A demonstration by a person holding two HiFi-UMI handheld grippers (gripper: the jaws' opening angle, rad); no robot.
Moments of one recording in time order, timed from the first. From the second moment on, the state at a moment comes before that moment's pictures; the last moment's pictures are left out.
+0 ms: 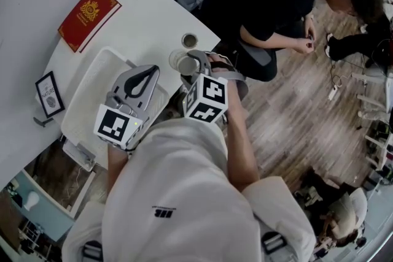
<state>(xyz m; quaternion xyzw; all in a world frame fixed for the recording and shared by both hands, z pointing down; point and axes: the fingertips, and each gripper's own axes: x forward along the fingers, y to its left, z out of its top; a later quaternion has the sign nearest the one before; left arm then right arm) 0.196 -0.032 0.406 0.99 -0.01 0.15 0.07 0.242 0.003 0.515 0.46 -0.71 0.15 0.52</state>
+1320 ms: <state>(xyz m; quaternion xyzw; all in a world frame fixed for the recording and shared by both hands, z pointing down) 0.204 -0.023 0.416 0.98 -0.01 0.17 0.08 0.251 0.009 0.616 0.40 -0.70 0.24 0.54</state>
